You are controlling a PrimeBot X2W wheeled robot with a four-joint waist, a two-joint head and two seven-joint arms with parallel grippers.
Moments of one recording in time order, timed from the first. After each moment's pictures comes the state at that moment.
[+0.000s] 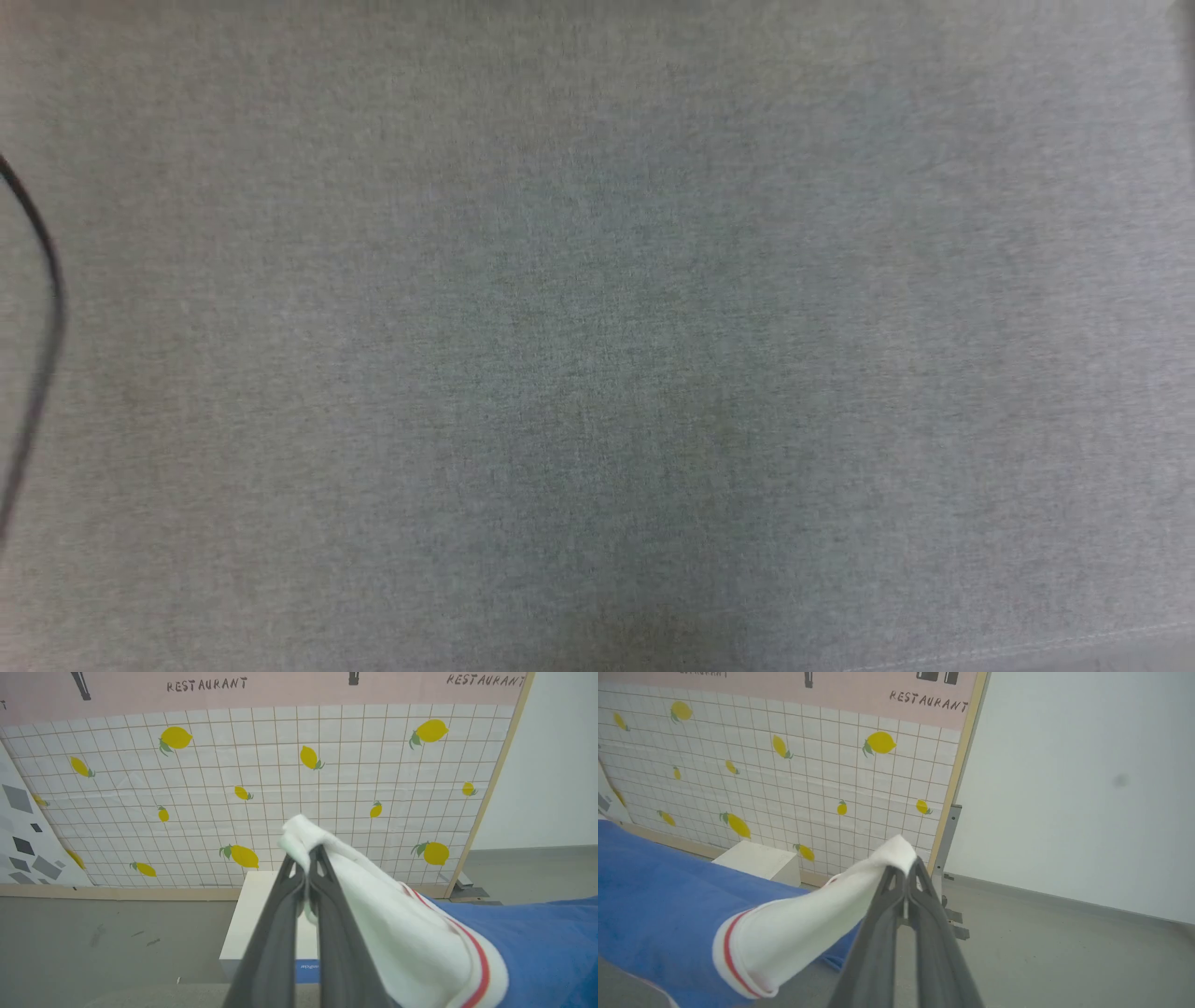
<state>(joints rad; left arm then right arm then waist) -1.49 0.48 -0.41 1.03 -0.56 -0.06 -0.21 -1.45 -0.23 0.25 0.90 0.29 0.13 -0.08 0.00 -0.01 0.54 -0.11</state>
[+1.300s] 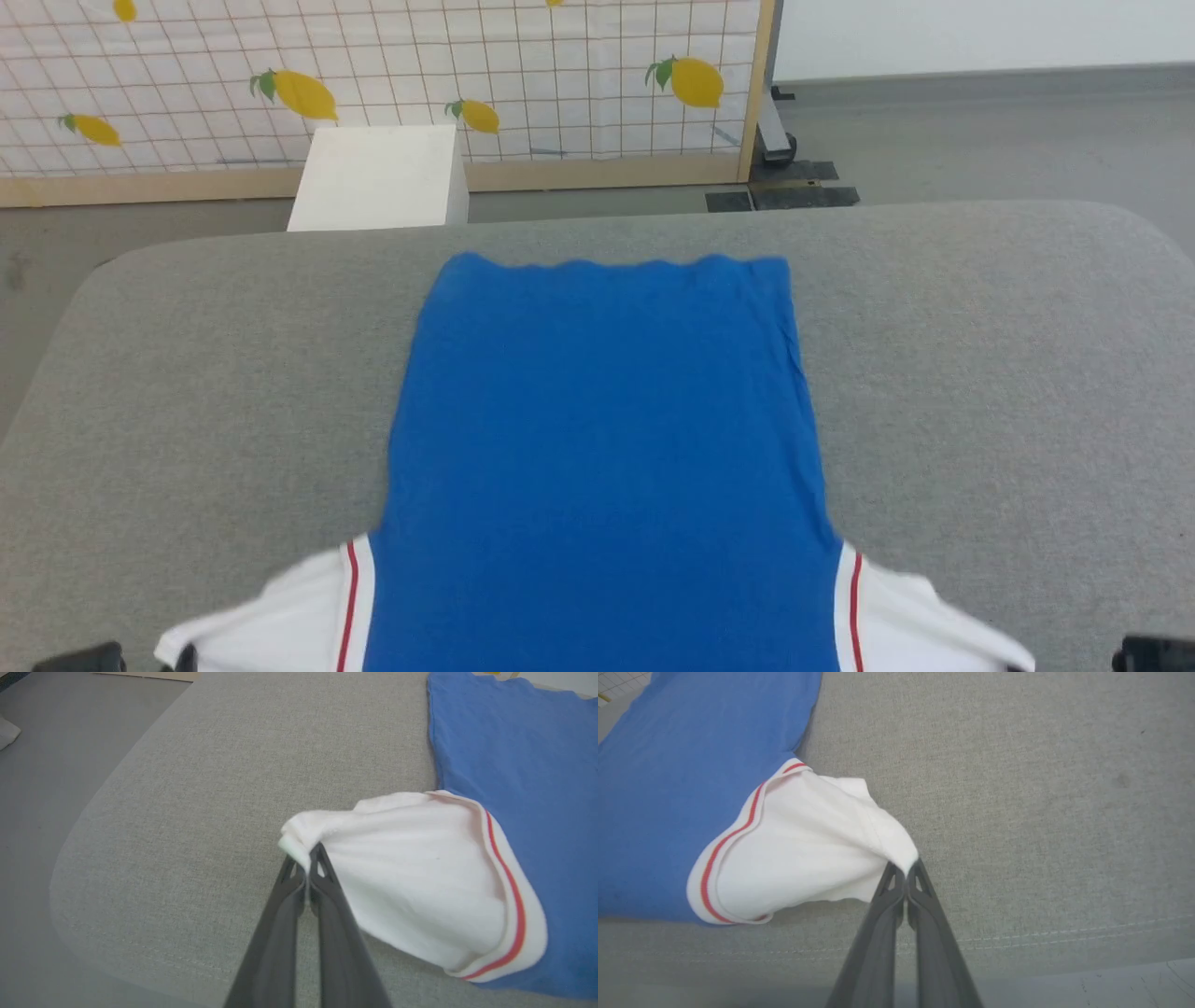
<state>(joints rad) 0.29 0.61 -0.25 -0.07 -0.75 0.38 0.02 0.33 -0.12 -0.17 -0.06 0.32 0.13 0.38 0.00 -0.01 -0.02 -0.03</state>
